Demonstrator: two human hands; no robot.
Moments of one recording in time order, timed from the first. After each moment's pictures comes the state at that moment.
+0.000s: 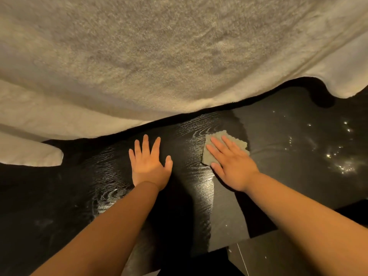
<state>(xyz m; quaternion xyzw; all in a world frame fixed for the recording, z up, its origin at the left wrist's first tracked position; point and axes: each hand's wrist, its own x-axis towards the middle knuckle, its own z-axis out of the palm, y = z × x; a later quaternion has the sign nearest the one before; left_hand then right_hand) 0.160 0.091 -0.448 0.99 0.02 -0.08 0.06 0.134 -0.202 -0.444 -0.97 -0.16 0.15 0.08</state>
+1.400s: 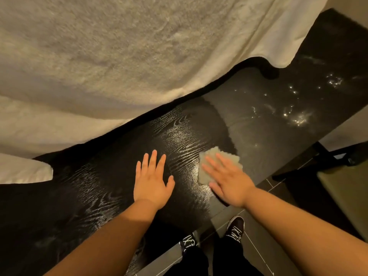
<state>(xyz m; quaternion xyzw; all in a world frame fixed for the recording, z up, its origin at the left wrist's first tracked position) 0.085 0.108 -0.444 0.97 -0.20 -0.10 0.04 -0.015 -0.176 -0.454 -0.98 -0.10 0.12 0.09</state>
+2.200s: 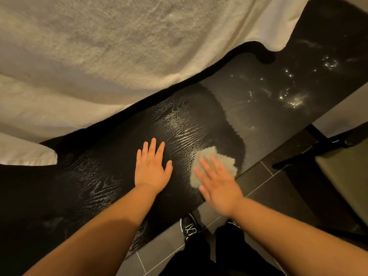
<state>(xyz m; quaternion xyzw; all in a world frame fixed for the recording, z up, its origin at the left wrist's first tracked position) 0.074 0.115 -0.445 0.97 -0.20 -0.10 0.05 -0.079 -0.097 -0.456 -0.99 -0.03 0.08 0.10</state>
